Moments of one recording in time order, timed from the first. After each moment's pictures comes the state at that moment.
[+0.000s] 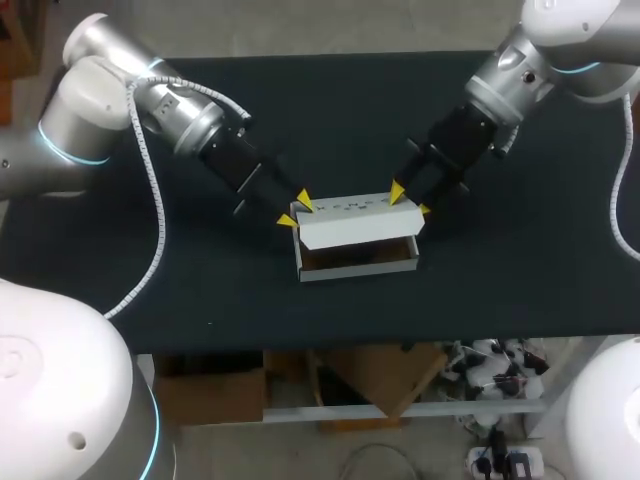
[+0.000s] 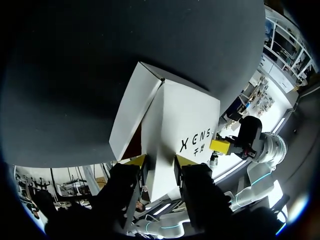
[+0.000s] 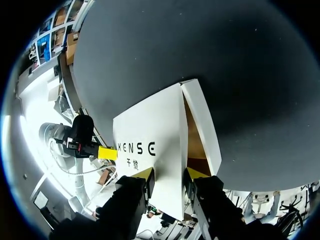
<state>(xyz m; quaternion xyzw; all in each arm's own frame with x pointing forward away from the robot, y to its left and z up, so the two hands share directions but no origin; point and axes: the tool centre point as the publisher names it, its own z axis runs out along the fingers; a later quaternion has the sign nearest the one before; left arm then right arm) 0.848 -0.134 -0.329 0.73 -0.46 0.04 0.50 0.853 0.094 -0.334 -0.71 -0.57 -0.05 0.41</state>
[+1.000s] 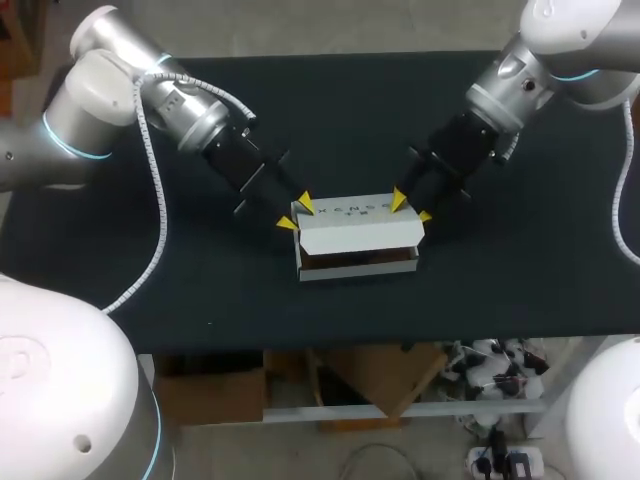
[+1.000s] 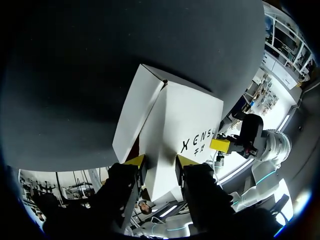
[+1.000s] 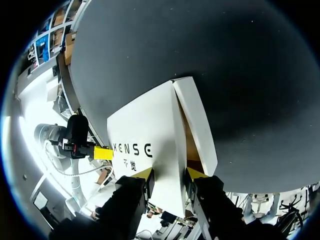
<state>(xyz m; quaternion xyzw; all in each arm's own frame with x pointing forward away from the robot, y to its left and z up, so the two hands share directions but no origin) 0.847 -0.134 -0.335 0.73 -0.48 0.04 0.48 0.847 0.091 -0.345 -0.71 -0.57 -0.04 0.41</state>
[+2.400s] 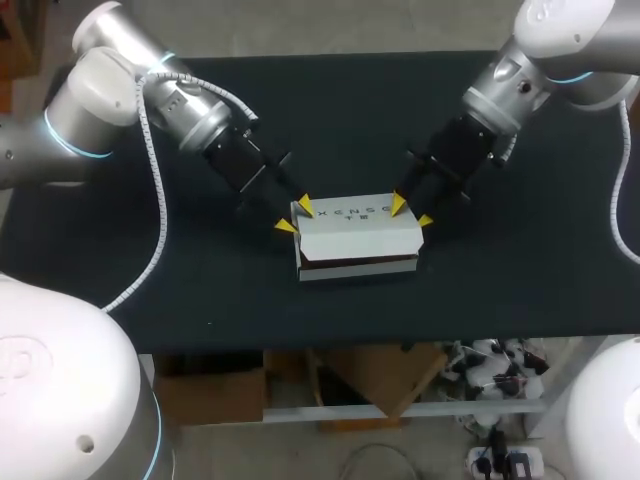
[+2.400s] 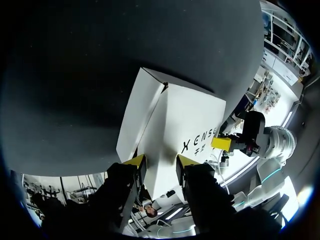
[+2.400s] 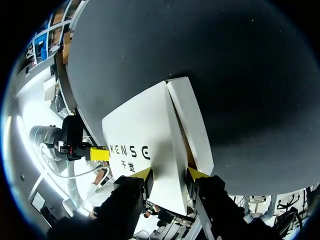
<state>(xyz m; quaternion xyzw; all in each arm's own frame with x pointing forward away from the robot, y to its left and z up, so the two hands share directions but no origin) 0.847 -0.132 -0.340 0.73 -0.50 0.04 0.46 0.846 0.089 -0.354 -0.71 -0.58 -0.03 0.40</state>
